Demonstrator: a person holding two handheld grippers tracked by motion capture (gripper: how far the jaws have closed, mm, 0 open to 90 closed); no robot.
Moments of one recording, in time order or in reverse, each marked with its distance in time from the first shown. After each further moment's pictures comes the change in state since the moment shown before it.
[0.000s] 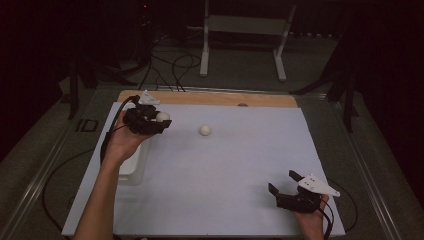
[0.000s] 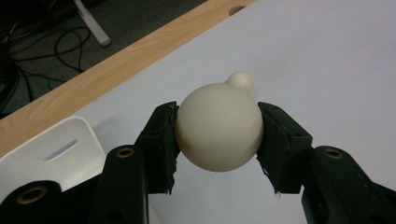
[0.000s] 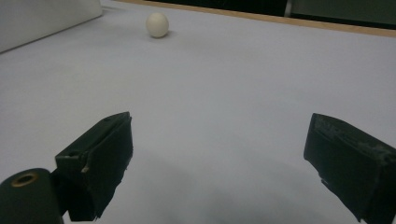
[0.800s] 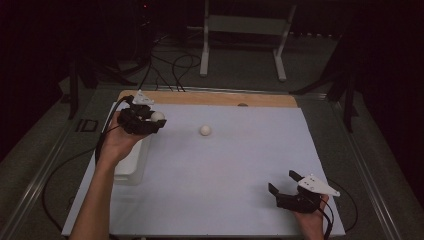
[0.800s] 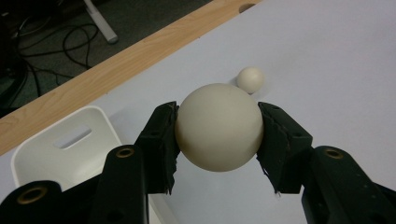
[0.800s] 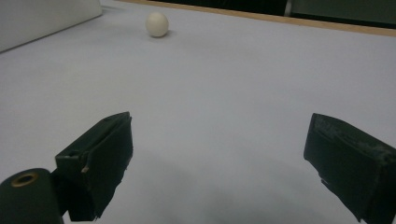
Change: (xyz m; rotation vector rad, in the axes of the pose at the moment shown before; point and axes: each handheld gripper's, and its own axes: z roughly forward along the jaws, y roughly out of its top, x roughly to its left) left arm 0.009 -0.007 -0.007 0.003 0.023 -0.018; right arm 0.000 0.000 0.000 0.002 0.000 0.003
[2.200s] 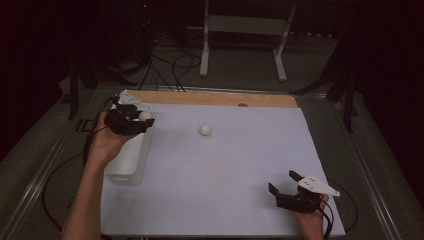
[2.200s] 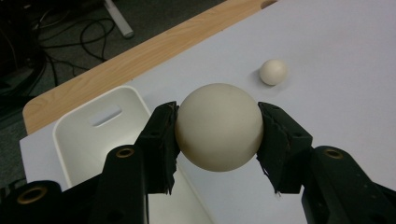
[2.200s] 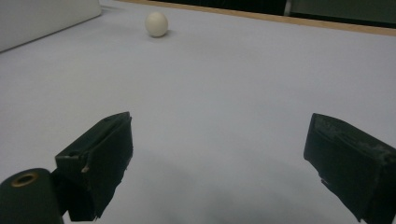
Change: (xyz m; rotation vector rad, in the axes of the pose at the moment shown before) left arm 0.020 -0.016 -0.015 0.001 0.049 -0.036; right arm 0.000 0.000 0.000 0.001 -0.002 0.003
